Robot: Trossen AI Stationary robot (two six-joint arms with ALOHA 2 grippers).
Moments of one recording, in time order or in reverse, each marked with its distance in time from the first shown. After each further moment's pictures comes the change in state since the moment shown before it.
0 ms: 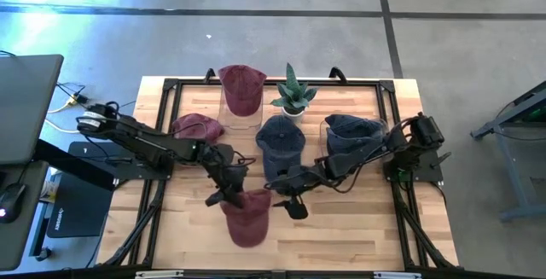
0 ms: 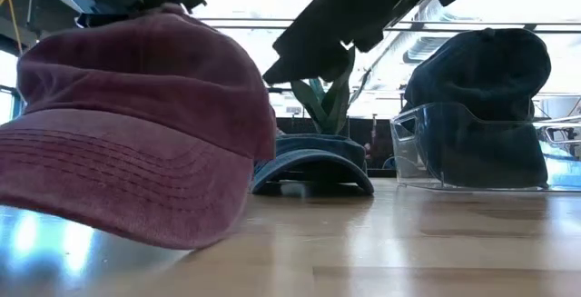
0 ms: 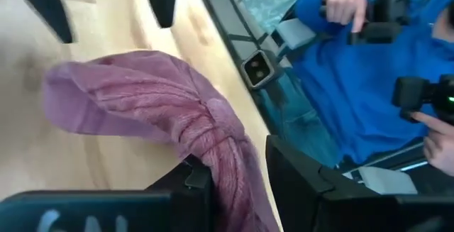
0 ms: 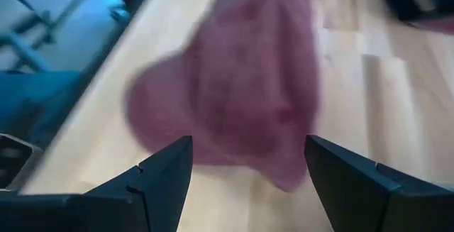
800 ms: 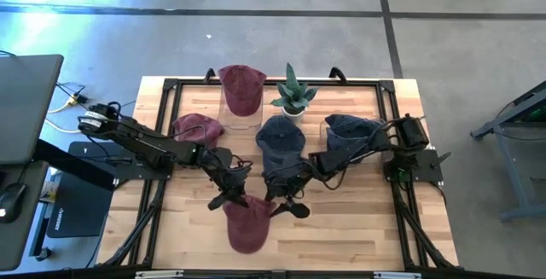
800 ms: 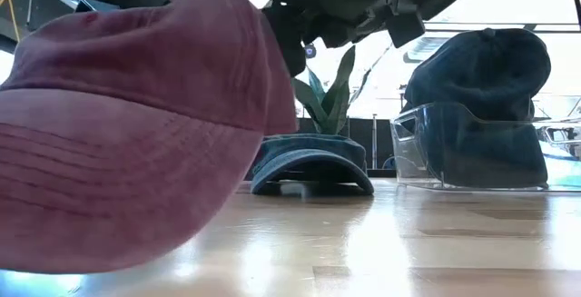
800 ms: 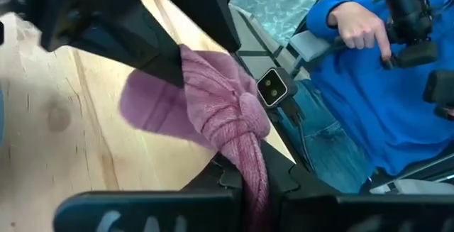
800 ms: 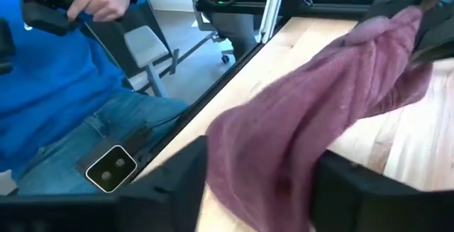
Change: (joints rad) left arm -0.039 0.019 0.000 0.089 -0.110 0.051; right arm -0.074 0.123 0.000 0.346 -0.482 -0.076
